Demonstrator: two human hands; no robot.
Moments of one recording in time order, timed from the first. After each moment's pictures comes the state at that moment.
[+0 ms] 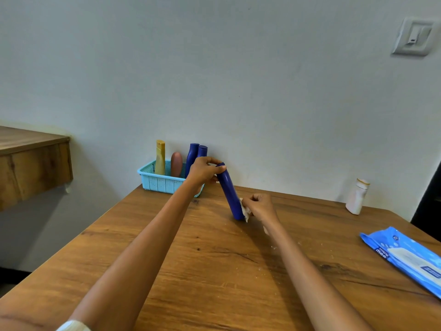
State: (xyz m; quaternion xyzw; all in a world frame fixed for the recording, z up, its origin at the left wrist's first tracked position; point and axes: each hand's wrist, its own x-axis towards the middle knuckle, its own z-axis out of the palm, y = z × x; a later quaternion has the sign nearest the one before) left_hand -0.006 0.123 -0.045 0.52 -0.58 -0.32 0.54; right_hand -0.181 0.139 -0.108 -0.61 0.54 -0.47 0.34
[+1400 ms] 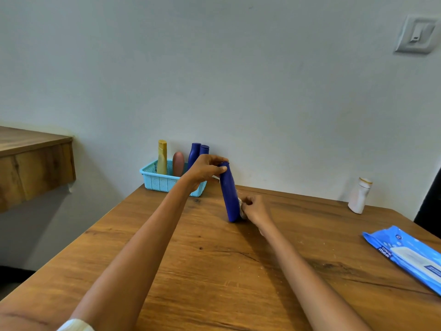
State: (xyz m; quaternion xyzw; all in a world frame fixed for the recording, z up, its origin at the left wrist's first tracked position) left_hand 0.003 0.135 -0.036 0.46 -0.66 -0.35 0.48; right_hand -0.168 0.143 -0.109 -0.64 0.60 -0.38 0.29
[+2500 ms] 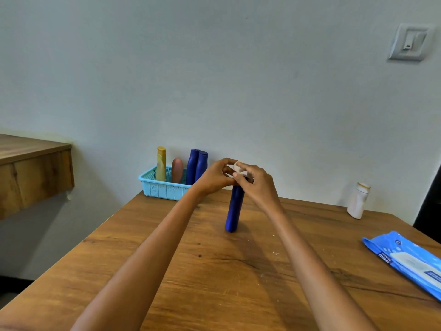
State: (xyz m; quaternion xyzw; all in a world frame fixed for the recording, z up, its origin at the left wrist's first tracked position) left_hand -0.021 0.138 -0.036 0.40 -0.74 -0.27 0.46; right_hand -0.168 0.157 -0.043 -0.76 0.43 -0.48 0.08
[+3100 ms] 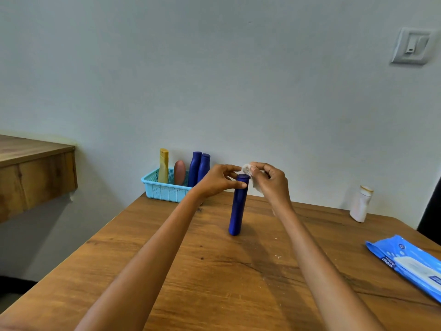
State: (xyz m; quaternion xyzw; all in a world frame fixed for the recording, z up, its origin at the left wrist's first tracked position) left_hand -0.018 0.135 -0.035 0.43 -0.75 -0.26 0.43; right_hand -0.179 0.151 -0.038 -0.64 0.41 -0.60 0.24
